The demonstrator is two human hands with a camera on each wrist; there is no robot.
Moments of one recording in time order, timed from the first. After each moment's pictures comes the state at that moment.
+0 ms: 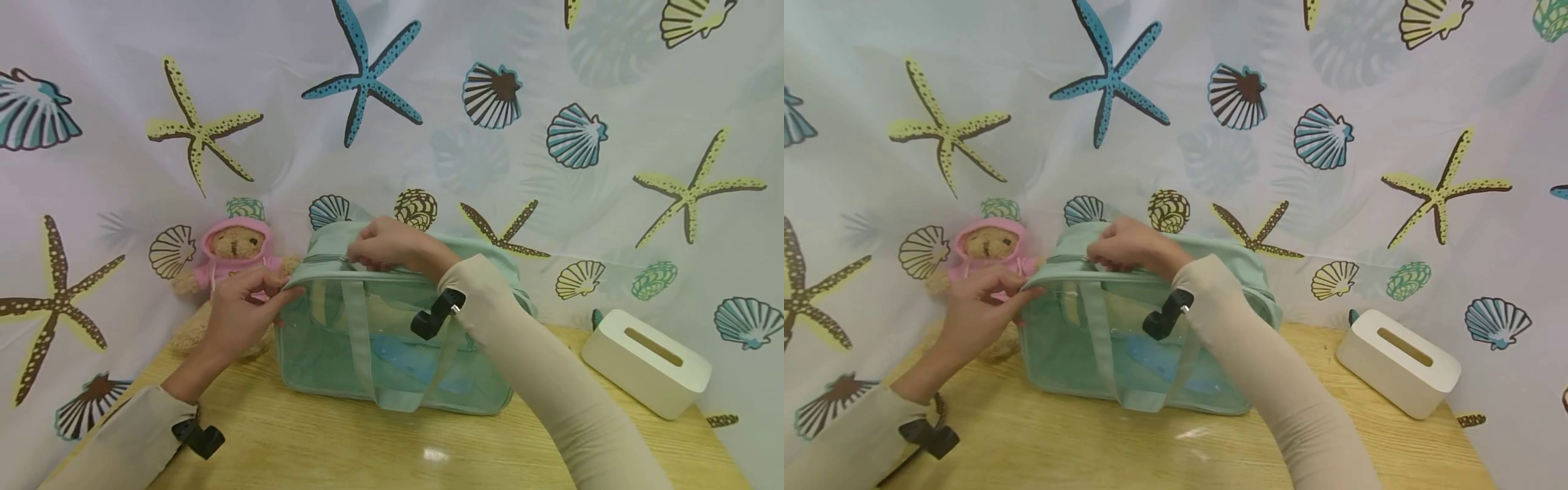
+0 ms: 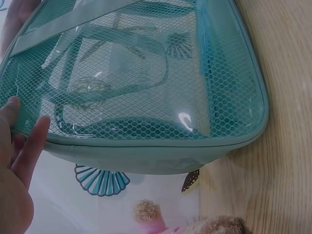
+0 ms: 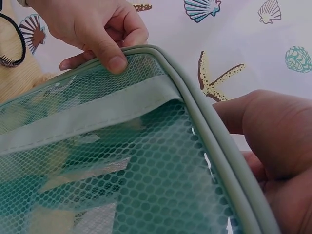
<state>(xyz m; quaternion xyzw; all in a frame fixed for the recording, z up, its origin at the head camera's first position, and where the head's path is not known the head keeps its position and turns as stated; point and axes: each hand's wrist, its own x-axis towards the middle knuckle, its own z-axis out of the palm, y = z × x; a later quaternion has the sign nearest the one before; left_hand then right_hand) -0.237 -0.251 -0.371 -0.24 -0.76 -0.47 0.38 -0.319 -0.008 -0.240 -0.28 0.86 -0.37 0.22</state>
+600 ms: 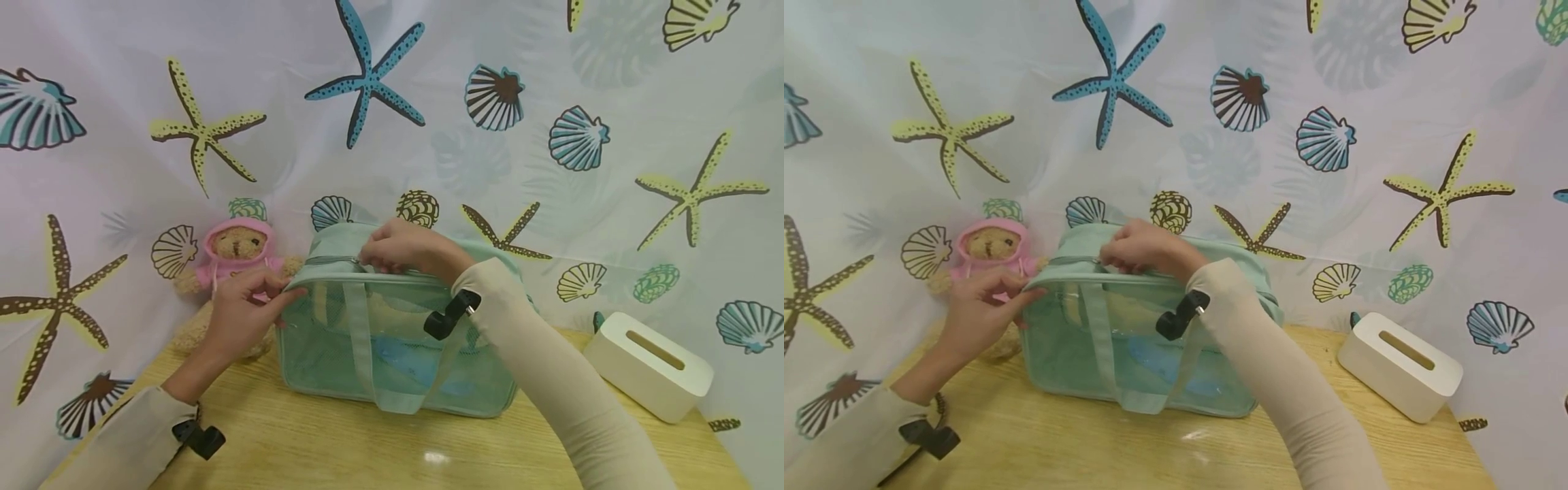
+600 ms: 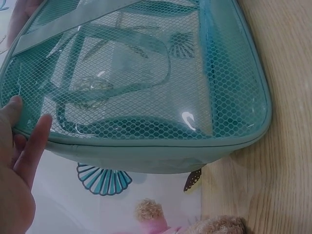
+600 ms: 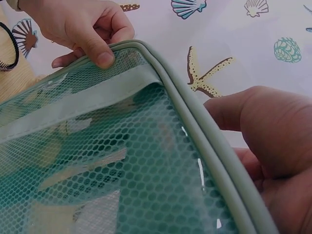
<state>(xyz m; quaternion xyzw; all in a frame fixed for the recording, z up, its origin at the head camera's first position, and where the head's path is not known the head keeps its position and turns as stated) -0.236 -0.253 -0.372 -0.23 -0.76 -0.47 0.37 -0.321 0.005 -0.237 -0.28 0.85 -0.36 0.24</state>
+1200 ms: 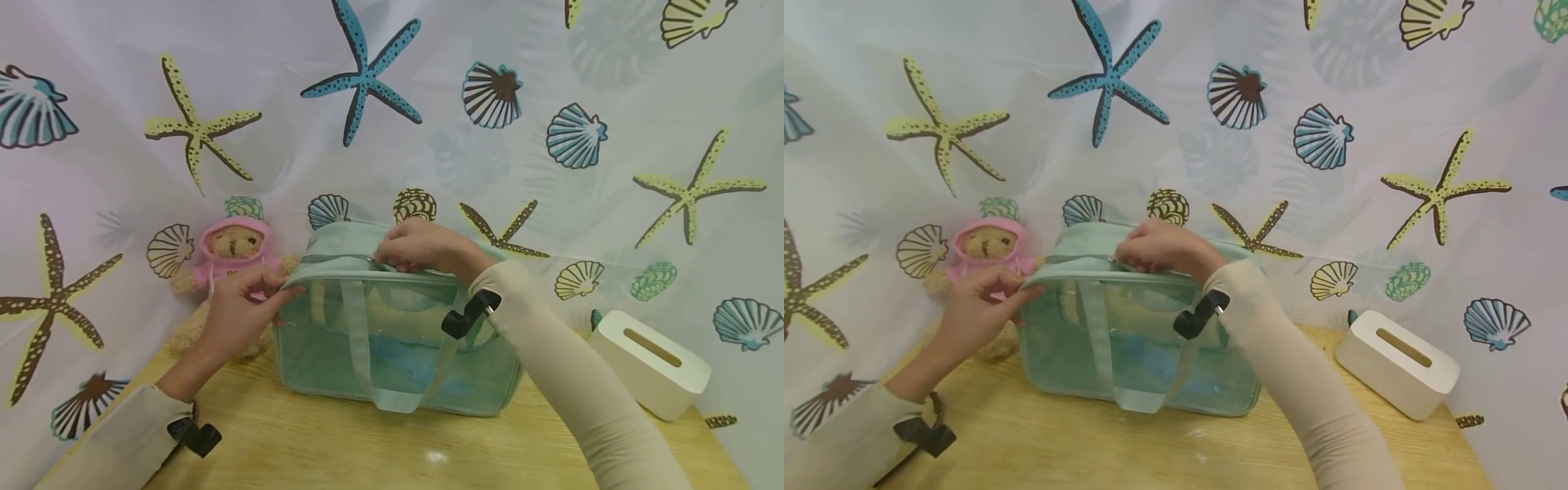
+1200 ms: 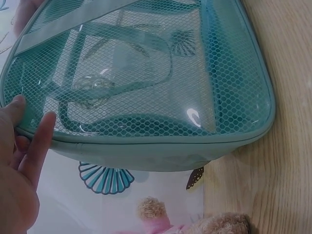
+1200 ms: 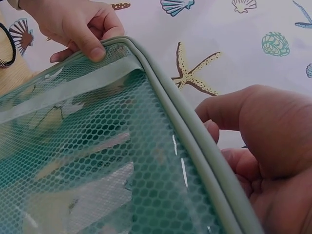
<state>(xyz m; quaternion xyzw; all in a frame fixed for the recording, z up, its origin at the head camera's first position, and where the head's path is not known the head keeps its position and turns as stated) -0.237 -0.252 -0.370 -0.23 -0.77 -0.49 0.33 -0.324 0.033 -0.237 -0.29 0.85 -0.37 0.24</state>
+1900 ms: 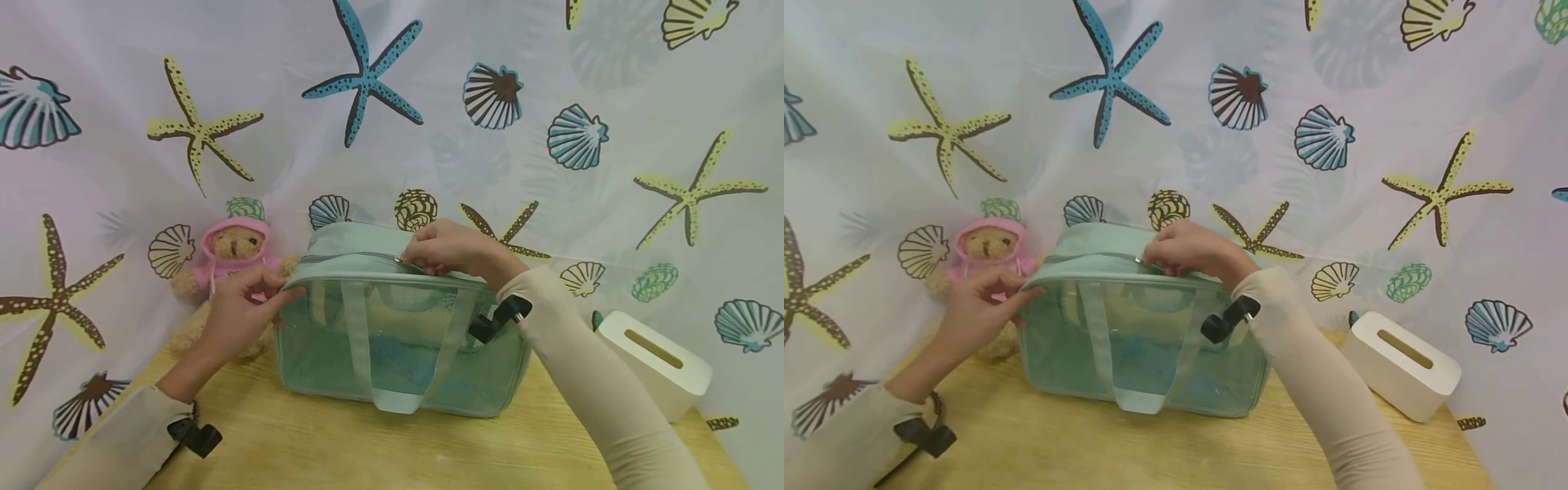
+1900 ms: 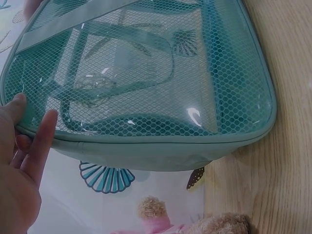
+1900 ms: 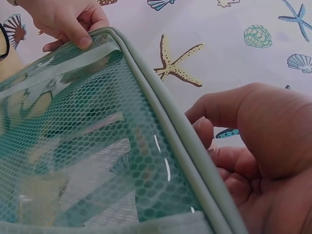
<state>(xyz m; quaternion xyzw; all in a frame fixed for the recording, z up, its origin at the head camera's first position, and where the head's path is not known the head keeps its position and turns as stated) -0.234 -0.253 -0.369 -0.21 -0.78 -0.50 0.31 -0.323 0.067 -0.235 -0.27 0.85 -0.39 0.24</state>
